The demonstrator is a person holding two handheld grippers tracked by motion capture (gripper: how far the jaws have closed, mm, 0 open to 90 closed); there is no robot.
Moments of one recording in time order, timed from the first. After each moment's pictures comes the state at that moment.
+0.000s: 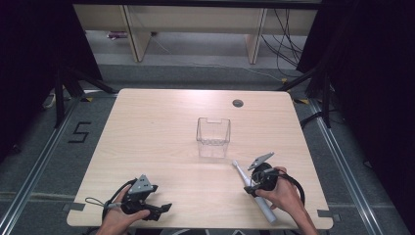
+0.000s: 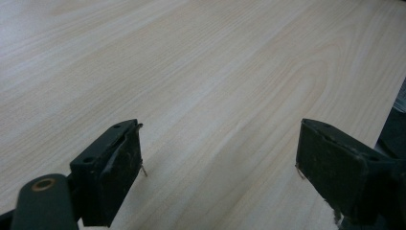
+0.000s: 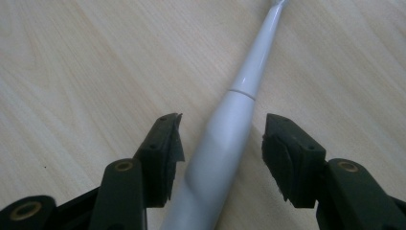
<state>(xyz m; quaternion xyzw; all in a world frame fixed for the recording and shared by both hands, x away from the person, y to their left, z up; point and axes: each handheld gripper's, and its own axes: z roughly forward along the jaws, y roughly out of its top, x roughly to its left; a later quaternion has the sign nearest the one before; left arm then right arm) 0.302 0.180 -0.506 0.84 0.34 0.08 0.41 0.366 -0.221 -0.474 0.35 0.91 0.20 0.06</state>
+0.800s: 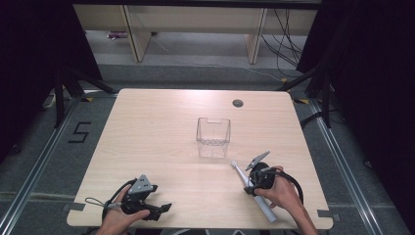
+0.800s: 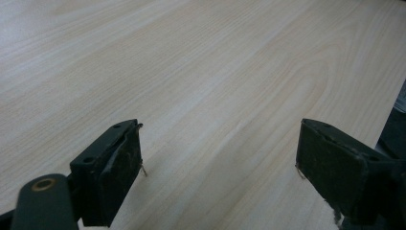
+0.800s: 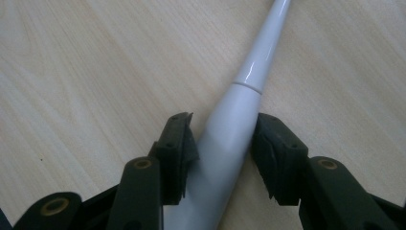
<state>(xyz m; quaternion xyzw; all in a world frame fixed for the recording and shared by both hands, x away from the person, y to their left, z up) 0.302 0.179 -0.506 0.84 0.34 0.08 0.41 0.373 -0.217 -0.481 0.33 0.93 0.18 0.04</state>
